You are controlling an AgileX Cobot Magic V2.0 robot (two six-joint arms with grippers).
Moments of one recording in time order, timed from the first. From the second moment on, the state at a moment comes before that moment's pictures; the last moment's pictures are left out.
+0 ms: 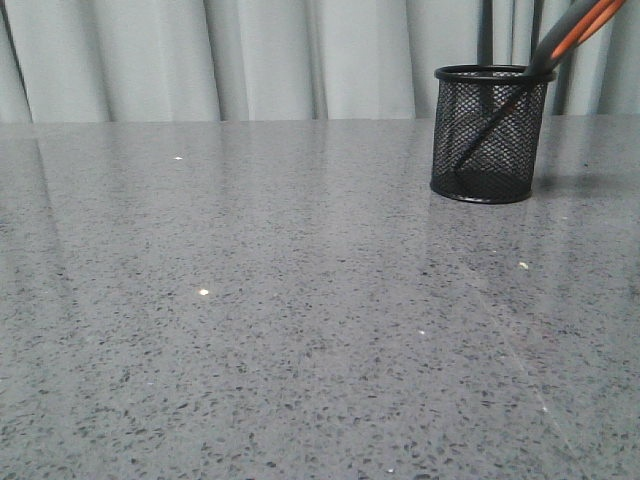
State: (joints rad) left arm -0.05 0.00 0.00 -0.05 0.34 0.18; right arm 0.11 0.09 -0.45 0.30 0.31 -0.39
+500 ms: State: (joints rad) left arm -0.05 0.00 0.00 -0.05 0.34 0.18; right arm 0.01 0.06 -0.18 -0.06 0.21 0.22
